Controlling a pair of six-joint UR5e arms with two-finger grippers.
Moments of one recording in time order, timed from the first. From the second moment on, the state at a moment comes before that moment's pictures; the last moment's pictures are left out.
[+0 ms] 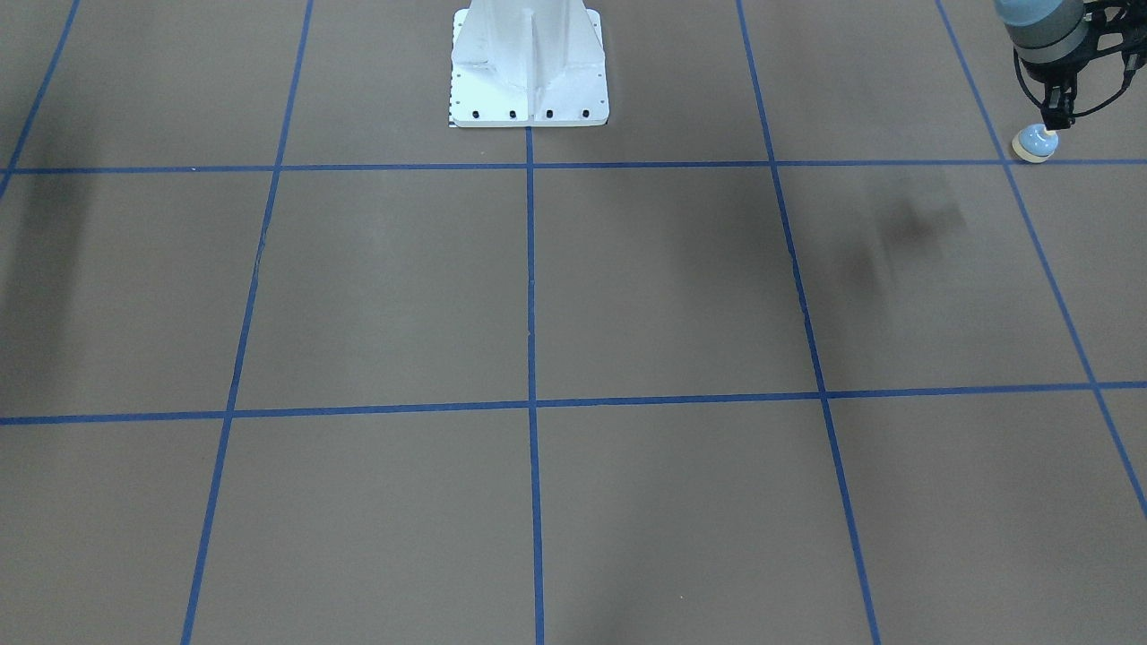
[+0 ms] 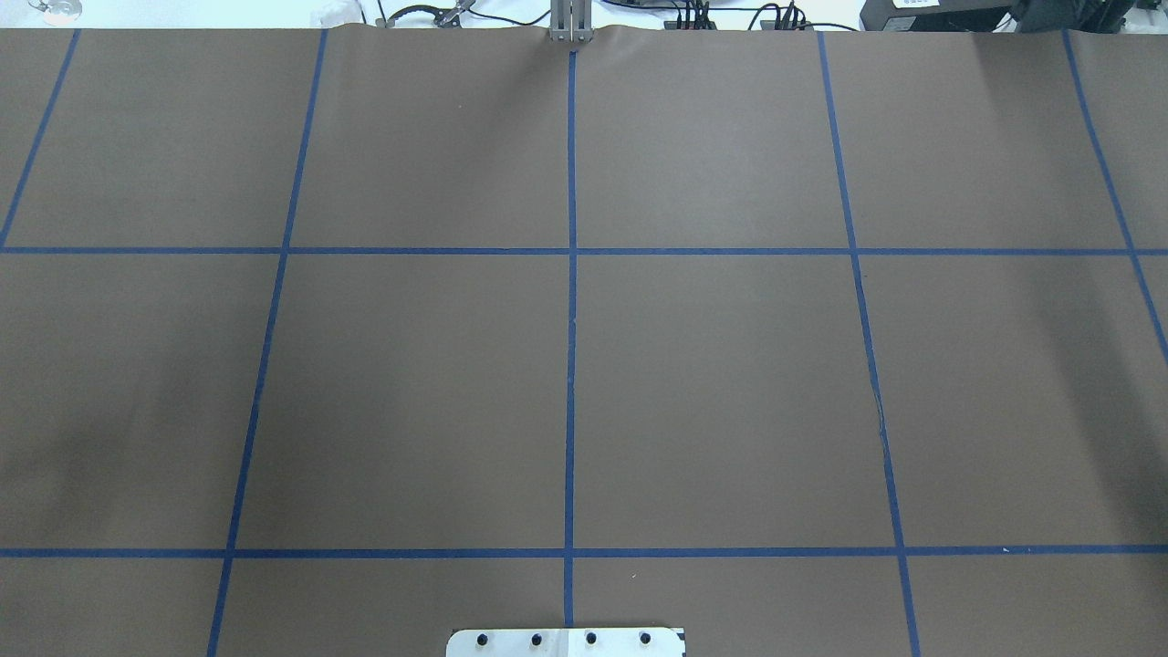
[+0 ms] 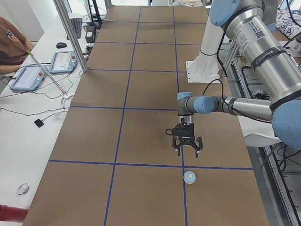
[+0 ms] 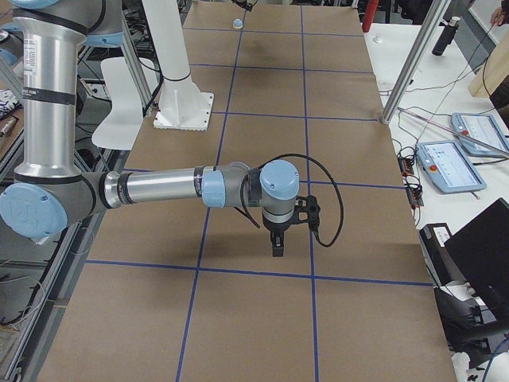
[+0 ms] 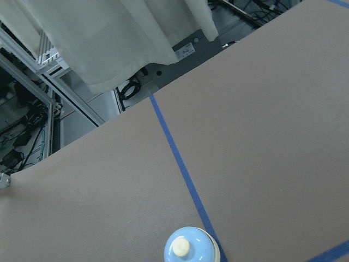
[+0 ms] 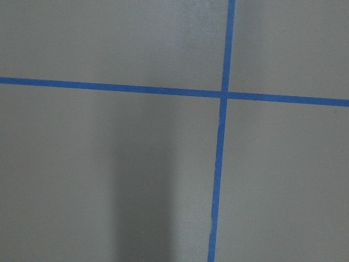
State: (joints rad) left arm -0.50 -0.95 -2.18 -1.47 -1.63 -2.27; right arm 1.57 -1.68 1.82 -1.65 2.41 -0.03
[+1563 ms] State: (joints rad) left arm -0.39 -1.18 -1.84 -1.41 -1.60 -2.81; right arm 1.57 -1.68 1.83 -1.64 2.41 -0.03
